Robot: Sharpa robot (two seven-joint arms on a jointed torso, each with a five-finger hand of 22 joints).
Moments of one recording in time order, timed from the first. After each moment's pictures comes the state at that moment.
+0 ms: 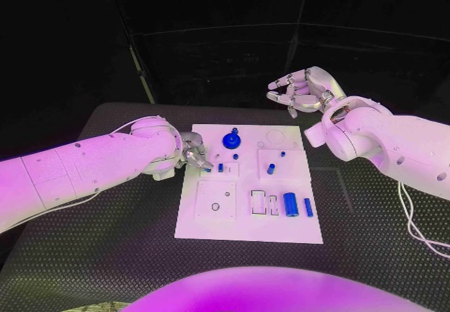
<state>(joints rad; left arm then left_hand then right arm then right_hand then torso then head) 1.20 -0.67 -0.04 1.39 -1.13 0.14 -0.52 1.24 -0.05 0.48 0.16 0.12 0.92 0.06 0.61 0.54 1.30 -0.02 1.15 0.98 1.47 -0.07 1.57 1.31 0.06 1.40 0.04 1.32 1.31 1.11 -0.79 0.18 1.45 -0.82 -0.43 0.11 1.46 -0.05 -0.08 0.24 0.44 0.93 0.15 0.18 0.07 1.22 0.06 1.12 1.07 1.47 0.00 1.37 1.25 0.13 1.13 0.10 1.16 0.80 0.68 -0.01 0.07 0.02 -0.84</state>
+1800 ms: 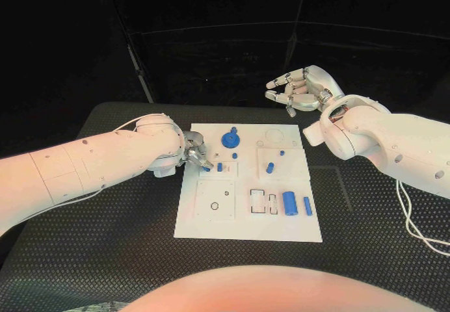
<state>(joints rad) 1.21 -0.63 -0.06 1.34 -1.15 0.19 -0.53 1.14 -0.05 0.53 0.11 0.12 0.97 0.03 0.64 0.54 1.35 -0.04 1.21 1.05 1.46 -0.08 1.57 1.31 0.06 1.42 0.03 1.34 1.31 1.11 -0.79 0.18 1.45 -0.82 -0.43 0.11 1.46 -0.05 -0.08 0.24 0.45 0.93 0.15 0.18 0.07 1.22 0.06 1.12 1.07 1.47 0.00 1.37 1.25 0.13 1.13 0.10 1.16 0.80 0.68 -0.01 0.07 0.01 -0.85</state>
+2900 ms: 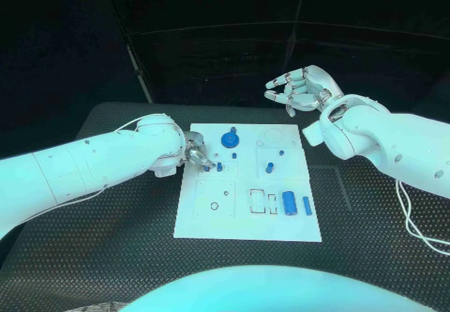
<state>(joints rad) 1.21 -0.61 -0.06 1.32 -1.15 0.19 -0.53 1.05 -0.06 0.50 0.13 0.12 1.01 0.01 0.64 0.52 1.37 -0.04 1.23 1.09 1.47 -0.08 1.57 1.31 0.06 1.44 0.02 1.35 1.31 1.11 -0.79 0.18 1.46 -0.82 -0.43 0.11 1.46 -0.05 -0.08 0.24 0.45 0.93 0.15 0.18 0.07 1.22 0.06 1.12 1.07 1.47 0.00 1.37 1.25 0.13 1.13 0.10 1.16 0.80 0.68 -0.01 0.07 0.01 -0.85</state>
